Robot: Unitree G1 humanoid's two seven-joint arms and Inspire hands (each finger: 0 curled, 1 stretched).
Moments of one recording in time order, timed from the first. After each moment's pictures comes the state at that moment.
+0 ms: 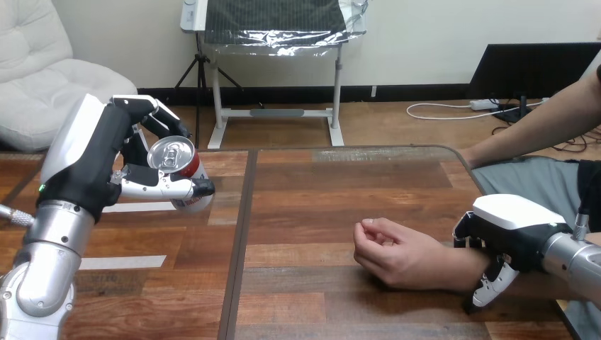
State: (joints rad) left arm -0.13 0.48 0.10 -0.01 0.33 -0.15 -0.07; right arm -0.39 -0.78 0.35 0.64 -0.63 -0.35 0.26
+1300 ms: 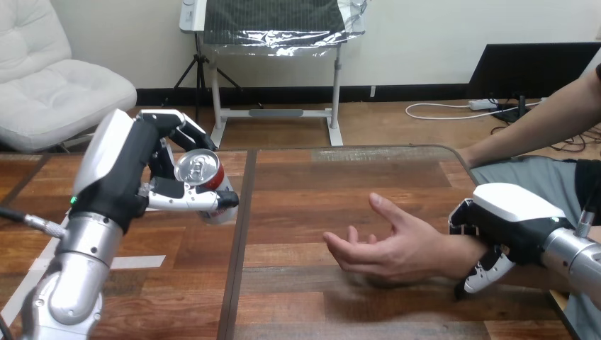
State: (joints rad) left arm -0.13 0.41 0.04 0.05 0.35 -0.19 -0.05; right arm -0.41 -0.77 0.33 0.68 -0.58 -0.42 0.17
